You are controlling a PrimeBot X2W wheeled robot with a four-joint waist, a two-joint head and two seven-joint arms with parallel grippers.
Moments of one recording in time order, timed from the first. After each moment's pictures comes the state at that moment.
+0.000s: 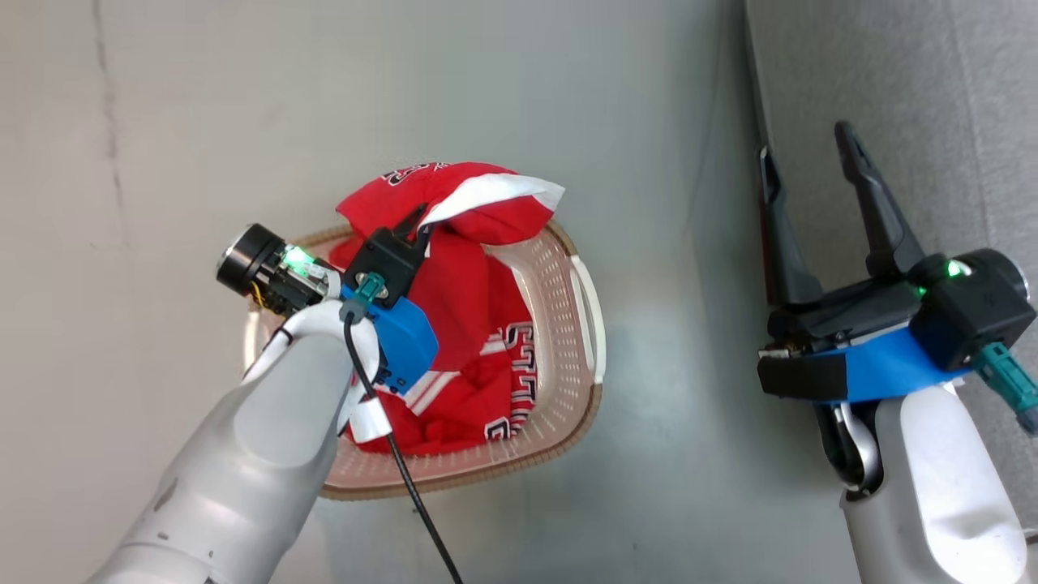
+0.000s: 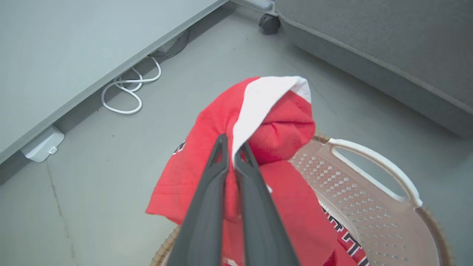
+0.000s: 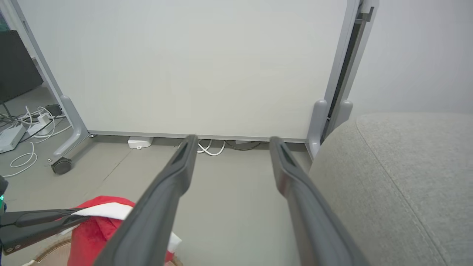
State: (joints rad) left arm -0.83 0.16 -0.74 0.95 -0.21 -0.08 -0.26; right arm -0.41 -0.05 0.07 0.07 0.06 0.13 -0.26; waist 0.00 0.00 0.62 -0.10
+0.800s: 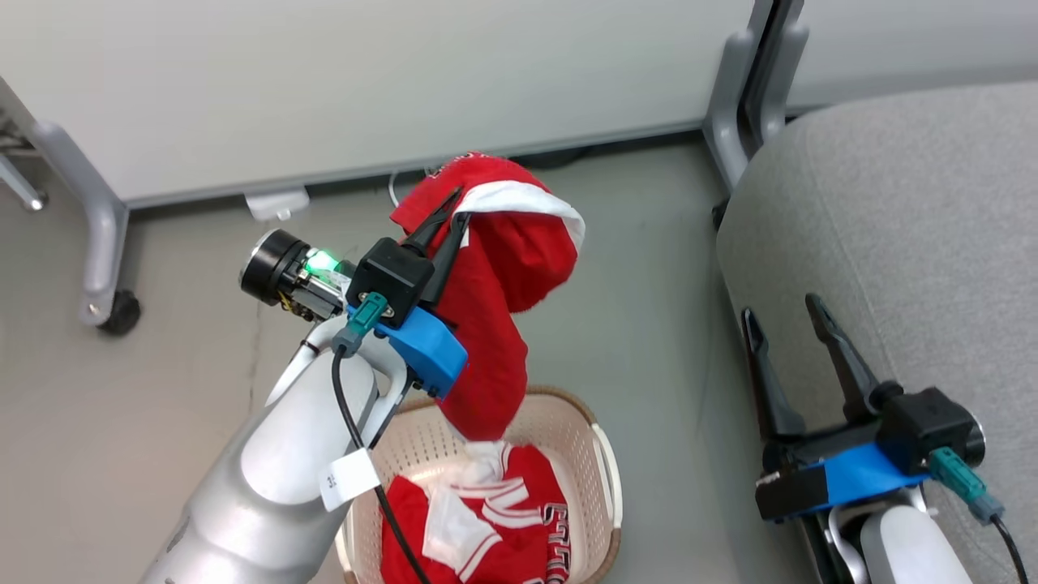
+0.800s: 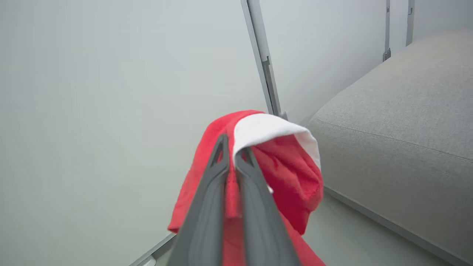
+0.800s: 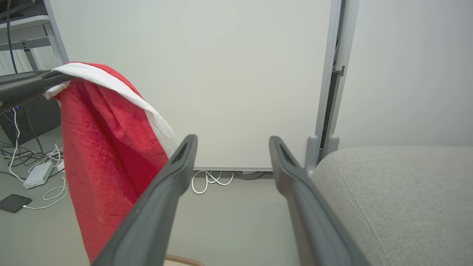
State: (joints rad) left arm -0.70 0.15 -0.60 0.65 -0.19 -0.09 -0.26; right arm -0.20 -0.05 0.06 0.17 0.10 0.13 -0.26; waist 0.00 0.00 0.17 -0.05
